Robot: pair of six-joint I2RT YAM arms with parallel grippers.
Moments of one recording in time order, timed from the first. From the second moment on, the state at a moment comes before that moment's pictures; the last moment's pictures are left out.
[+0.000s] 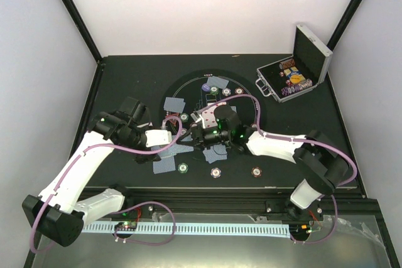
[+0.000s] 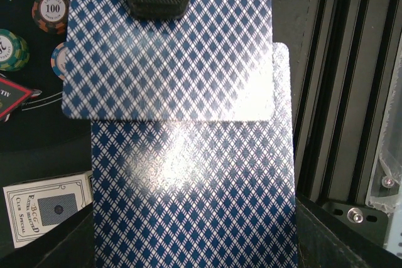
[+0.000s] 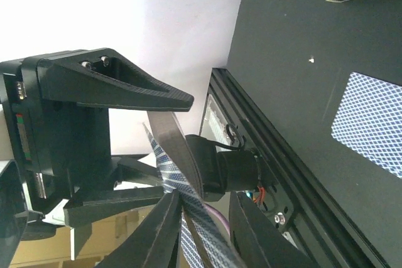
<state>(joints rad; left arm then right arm) -0.39 1.05 1.06 -1.29 0.35 0.92 0.86 1.61 0.84 0.43 -0.79 1.18</state>
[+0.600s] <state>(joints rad) -0.39 1.06 1.06 -1.28 0.35 0.92 0.66 1.53 0.85 0.19 -0.82 1.03</state>
